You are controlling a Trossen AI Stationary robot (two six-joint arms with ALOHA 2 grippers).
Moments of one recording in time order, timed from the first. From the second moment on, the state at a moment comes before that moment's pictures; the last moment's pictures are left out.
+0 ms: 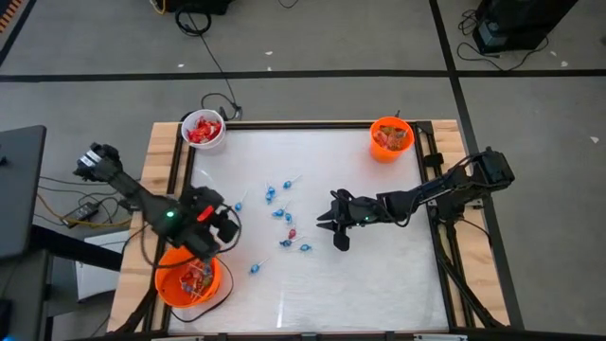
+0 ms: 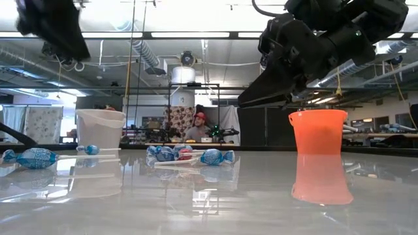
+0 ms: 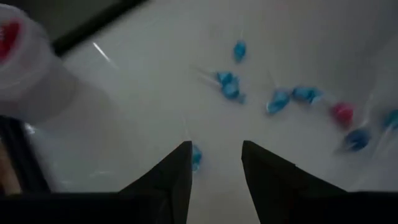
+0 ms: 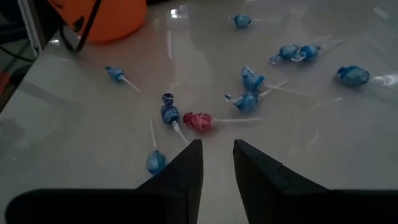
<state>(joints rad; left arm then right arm) -0.62 1.22 1.02 -1.33 -0.78 -1.47 0.15 1.57 0.63 0.43 0.14 0.31</state>
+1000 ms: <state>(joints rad) -0.19 1.22 0.44 -0.45 -0.59 -1.08 0.15 1.57 0.63 0.37 0.16 0.34</state>
